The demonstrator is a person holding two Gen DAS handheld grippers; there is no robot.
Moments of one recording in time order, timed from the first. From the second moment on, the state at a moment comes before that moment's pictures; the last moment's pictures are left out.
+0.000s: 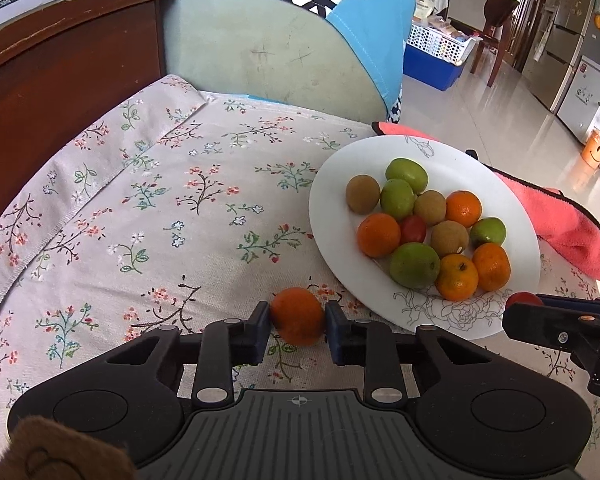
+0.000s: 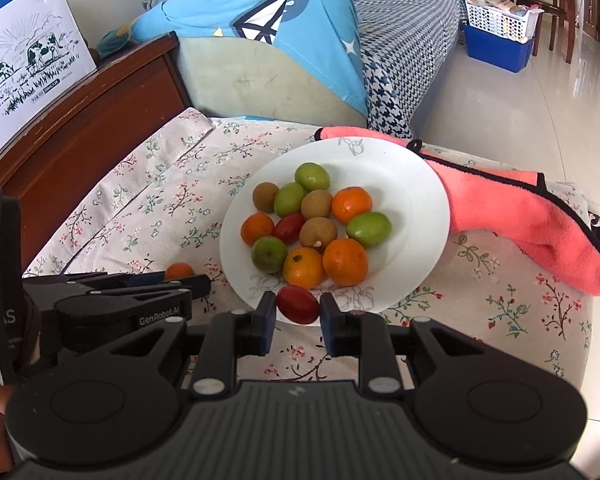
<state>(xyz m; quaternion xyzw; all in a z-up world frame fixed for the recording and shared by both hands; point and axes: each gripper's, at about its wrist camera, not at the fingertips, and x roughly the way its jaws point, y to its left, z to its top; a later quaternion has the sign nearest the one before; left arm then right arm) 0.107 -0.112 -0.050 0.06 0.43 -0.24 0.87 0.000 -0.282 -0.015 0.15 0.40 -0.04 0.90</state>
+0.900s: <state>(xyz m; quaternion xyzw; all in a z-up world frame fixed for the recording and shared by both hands) 0.127 -0.155 -0.005 -0.02 0.36 -0.29 0.89 0.020 -0.360 0.009 0.25 0.30 -0.11 0.91</state>
